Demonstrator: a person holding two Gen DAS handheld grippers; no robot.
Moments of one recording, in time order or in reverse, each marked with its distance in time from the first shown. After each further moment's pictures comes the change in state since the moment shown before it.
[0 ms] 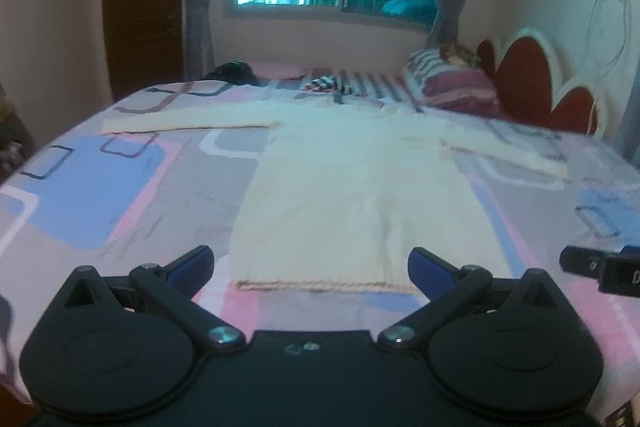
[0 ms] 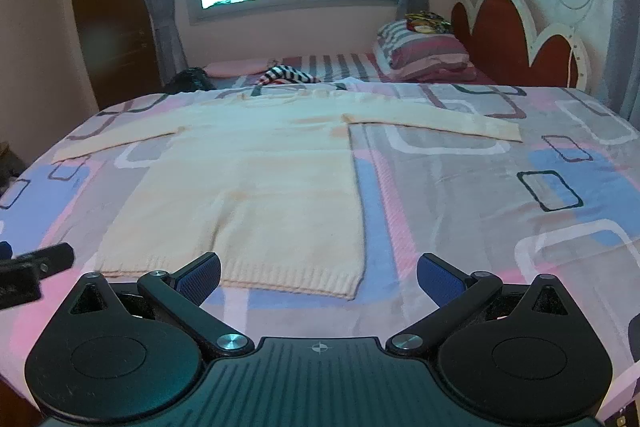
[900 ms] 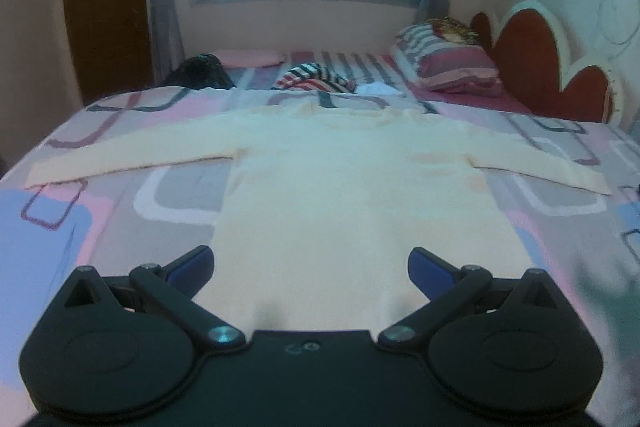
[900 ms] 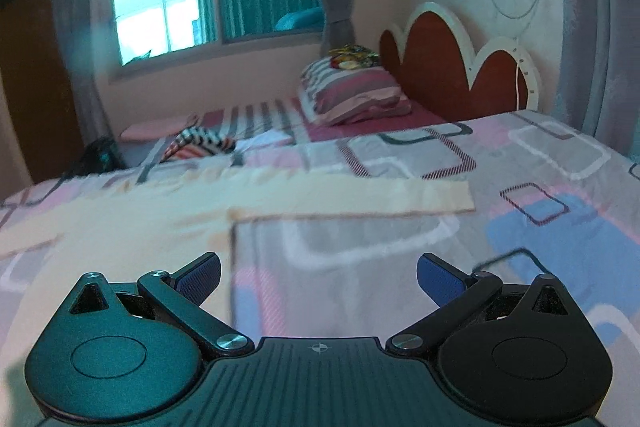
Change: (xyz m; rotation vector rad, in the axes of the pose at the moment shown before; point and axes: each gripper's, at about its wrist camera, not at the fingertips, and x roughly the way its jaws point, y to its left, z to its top) left arm 0.180 -0.010 0.095 0.082 0.077 -0.015; right arm 0.134 -0.127 0.119 0.143 -0.149 -0.159
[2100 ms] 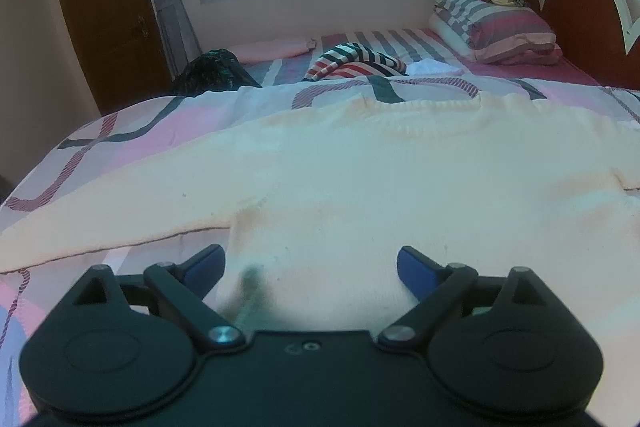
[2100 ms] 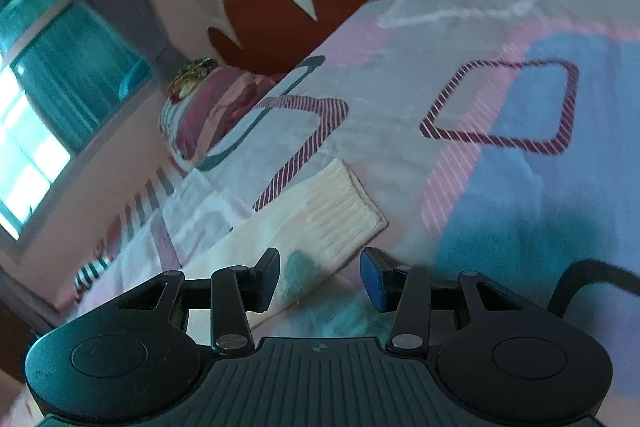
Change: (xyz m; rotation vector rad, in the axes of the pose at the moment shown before) left arm 0.198 0.011 0.065 0.094 0.040 0.152; right arm 0.229 -0.220 0.008 0.659 0.006 -0.146
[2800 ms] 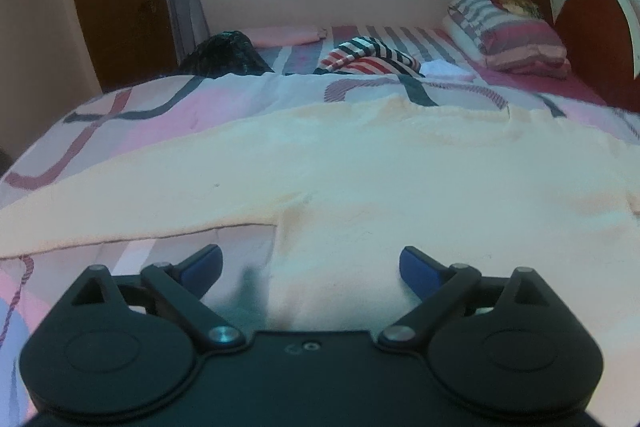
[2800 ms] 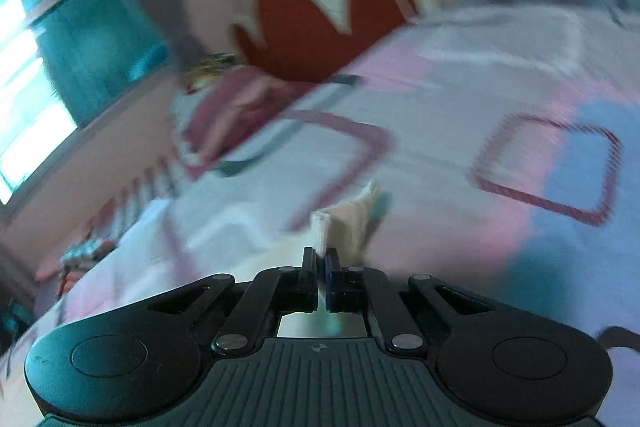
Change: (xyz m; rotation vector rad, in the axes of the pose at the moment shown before) left arm 0.010 0.046 0.007 -0.086 0.042 -0.039; right arm -0.005 0.057 0.007 -0.210 -0.036 0.001
